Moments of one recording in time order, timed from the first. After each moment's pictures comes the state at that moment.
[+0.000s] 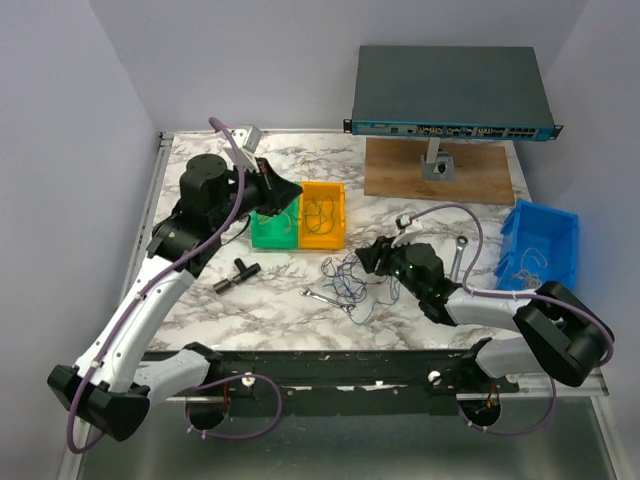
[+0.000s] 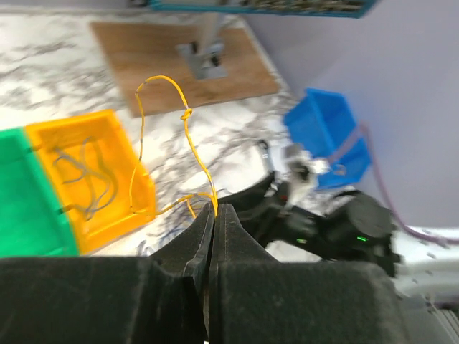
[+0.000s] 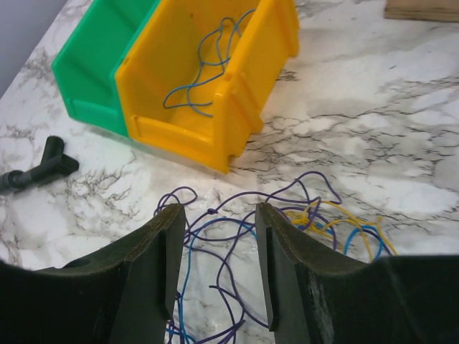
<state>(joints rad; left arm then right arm) -0.46 1.04 1.21 -0.32 0.35 -0.50 0.71 1.37 0.38 0.75 0.10 0.42</state>
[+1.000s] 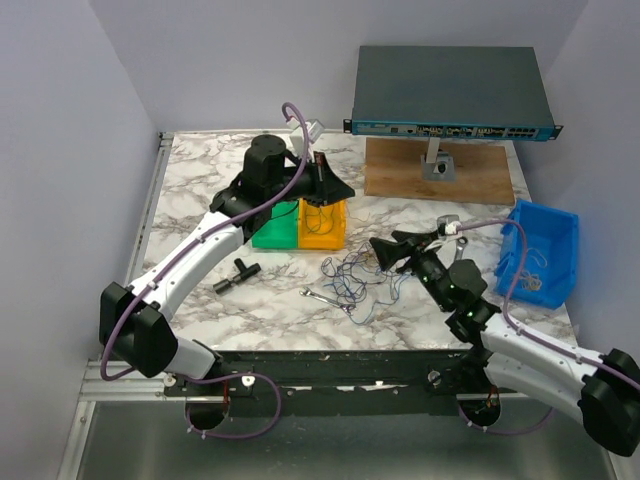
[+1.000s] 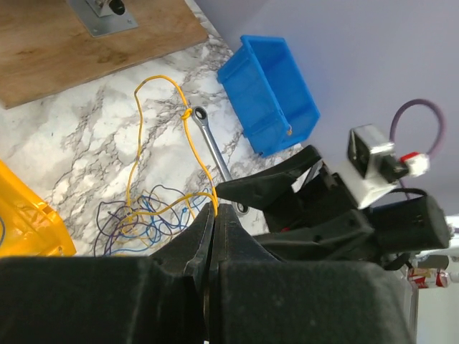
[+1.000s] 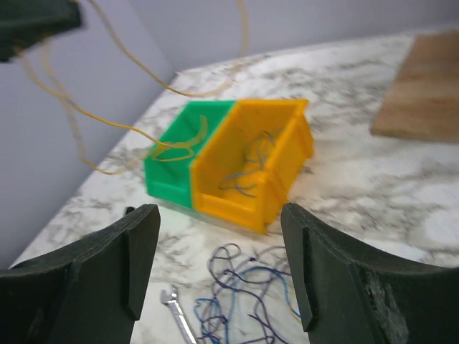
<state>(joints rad) -0.54 1.42 1.29 -0.10 0.56 -0.58 0.71 0.92 0.25 0.70 0.22 0.42</state>
